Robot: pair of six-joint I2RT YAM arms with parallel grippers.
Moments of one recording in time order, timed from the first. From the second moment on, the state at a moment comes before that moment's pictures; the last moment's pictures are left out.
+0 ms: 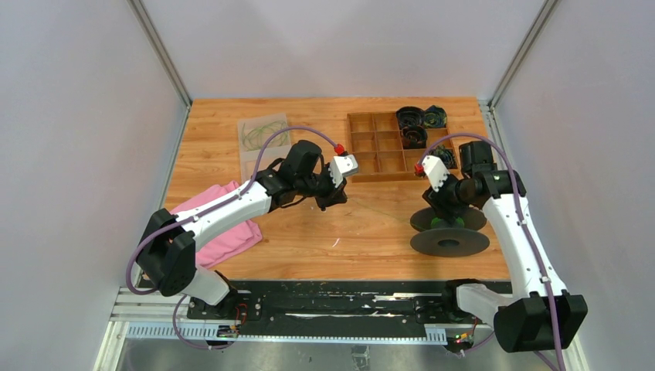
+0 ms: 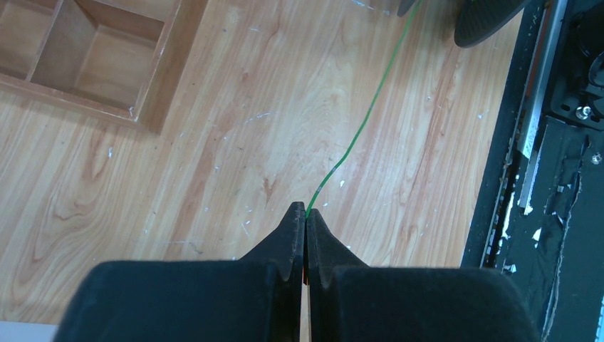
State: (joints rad) left arm -0.73 1.47 1.06 -0.23 0.49 0.24; right arm 0.08 1.10 1.07 -1.12 -0.26 -0.83
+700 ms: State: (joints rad) left arm -0.73 1.46 1.06 -0.24 0.50 0.29; right arm 0.38 1.17 1.10 -1.00 -0.32 -0.62
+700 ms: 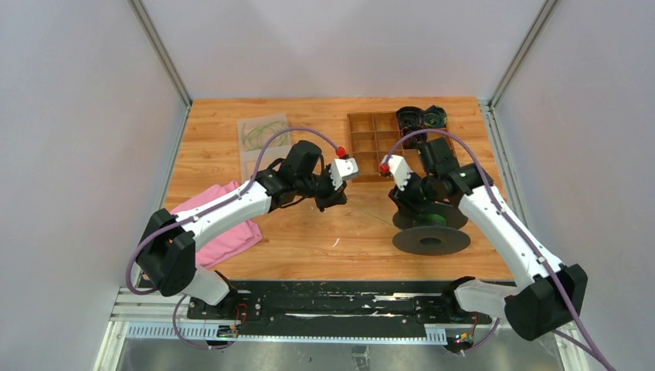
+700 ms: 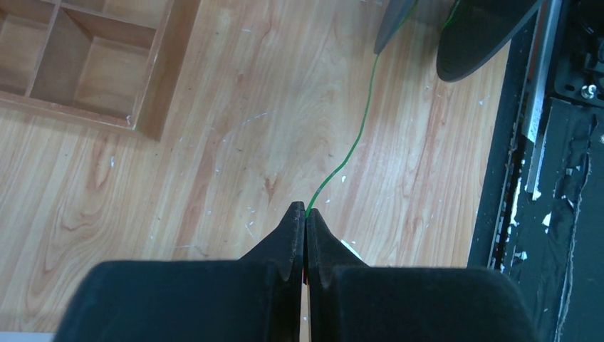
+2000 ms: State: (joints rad) left arm -0.73 1.50 1.17 -0.41 0.70 0.32; right arm 0.41 1.11 1.19 -1.01 -0.33 -0.51
